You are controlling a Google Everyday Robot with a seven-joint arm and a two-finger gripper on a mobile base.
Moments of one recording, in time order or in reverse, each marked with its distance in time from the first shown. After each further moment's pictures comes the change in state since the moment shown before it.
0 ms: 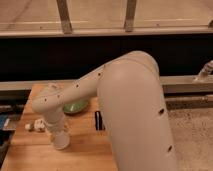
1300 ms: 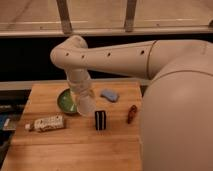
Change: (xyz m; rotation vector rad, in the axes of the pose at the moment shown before) arm 0.036 -0.165 -0.198 0.208 -0.001 0.262
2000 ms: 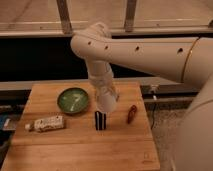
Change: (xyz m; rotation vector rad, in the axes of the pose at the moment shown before) arm 0.064 -0.060 -0.015 0.034 0.047 0.193
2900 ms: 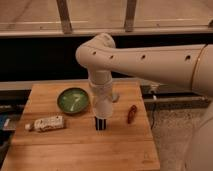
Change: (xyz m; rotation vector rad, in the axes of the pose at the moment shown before) arm -0.001 0.020 0.024 -0.072 -0.036 0.001
